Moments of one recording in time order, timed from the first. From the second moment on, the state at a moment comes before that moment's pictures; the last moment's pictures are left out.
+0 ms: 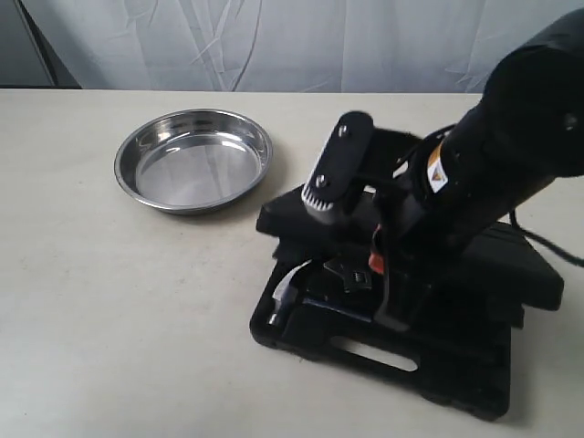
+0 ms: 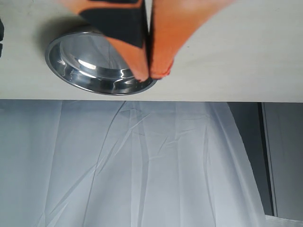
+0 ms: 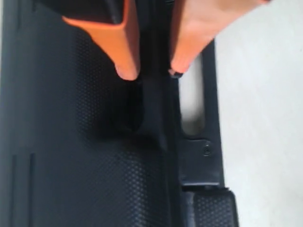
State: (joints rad) left arm 0.02 0.01 0.00 -0.08 0.05 -0.02; right arm 0.74 1.40 -0.97 -0.02 0.88 -0.47
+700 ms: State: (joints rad) left arm 0.02 0.01 0.00 -0.08 0.05 -0.02; right arm 0.47 1.43 -1.06 -0.64 0.61 0.04
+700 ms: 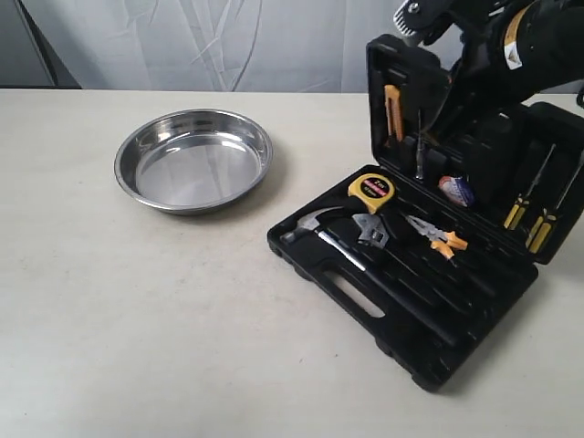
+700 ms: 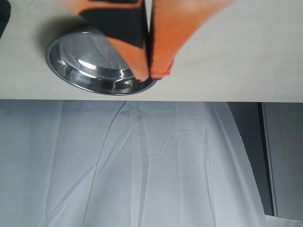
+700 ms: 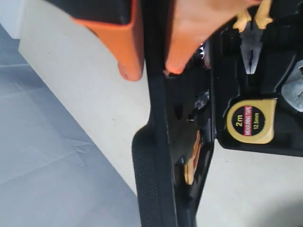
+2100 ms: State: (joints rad) left arm 0.02 0.01 0.00 -0.08 0.05 -0.02; right arm 0.27 1.68 -1.04 -0.56 0.59 0.34
